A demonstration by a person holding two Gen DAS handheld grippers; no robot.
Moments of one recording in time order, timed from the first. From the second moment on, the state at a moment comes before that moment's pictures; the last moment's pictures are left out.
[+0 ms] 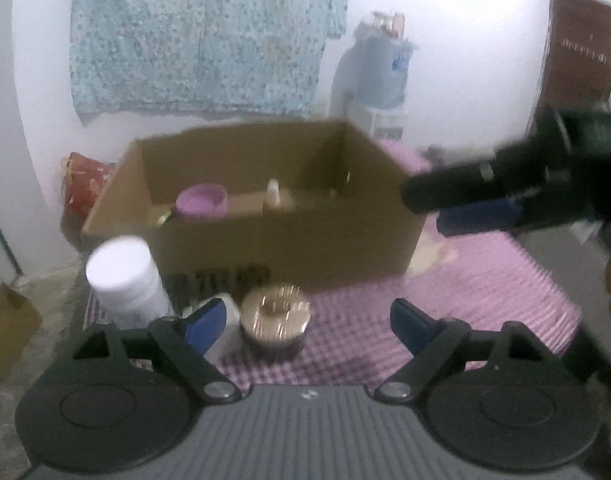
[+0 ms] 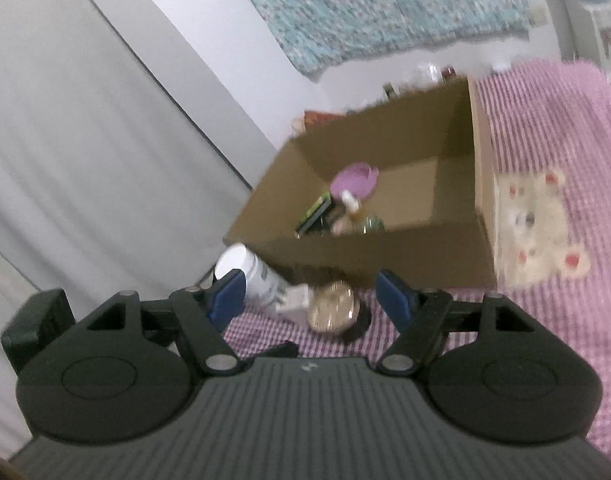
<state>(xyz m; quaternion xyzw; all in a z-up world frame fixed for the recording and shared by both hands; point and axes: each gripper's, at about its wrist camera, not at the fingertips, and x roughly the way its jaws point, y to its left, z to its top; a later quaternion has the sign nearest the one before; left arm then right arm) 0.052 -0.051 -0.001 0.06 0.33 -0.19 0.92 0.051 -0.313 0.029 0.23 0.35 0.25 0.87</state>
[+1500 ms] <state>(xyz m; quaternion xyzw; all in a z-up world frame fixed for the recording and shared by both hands) 0.054 -0.091 -0.069 0.08 0.37 -0.26 0.89 0.091 -0.305 -0.057 0.24 0.47 0.21 0.83</state>
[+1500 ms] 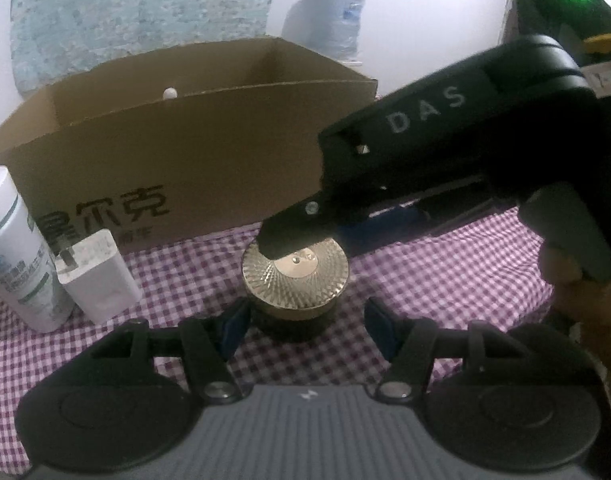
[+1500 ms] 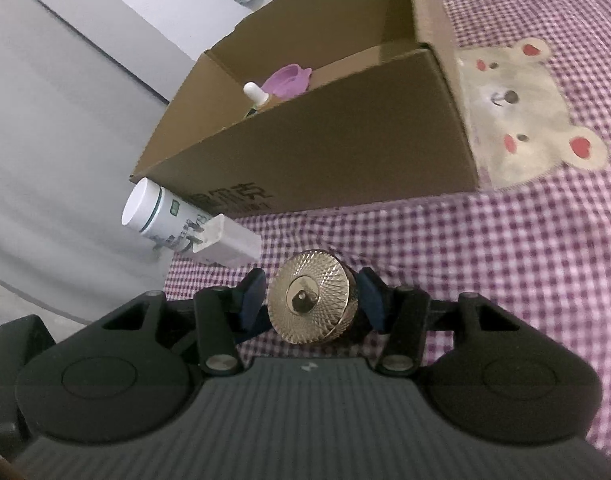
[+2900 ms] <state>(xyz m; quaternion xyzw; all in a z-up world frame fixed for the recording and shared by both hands) 0.064 -0.094 0.003 0.10 0.31 -0.21 0.92 0.079 -0.293 0.012 0.21 0.39 0.24 0.86</state>
